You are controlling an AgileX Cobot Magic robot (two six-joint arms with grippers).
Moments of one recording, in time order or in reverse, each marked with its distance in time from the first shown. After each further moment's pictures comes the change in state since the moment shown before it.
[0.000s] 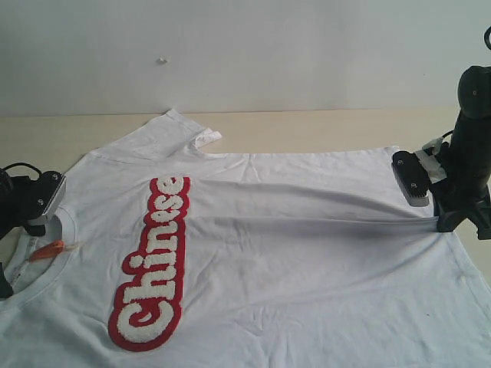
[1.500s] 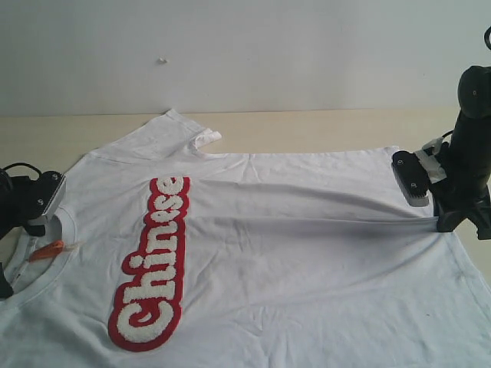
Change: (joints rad) left arm 0.000 0.000 0.000 0.000 -0.007 0.000; right arm 0.000 0.000 0.000 0.002 0.000 0.000
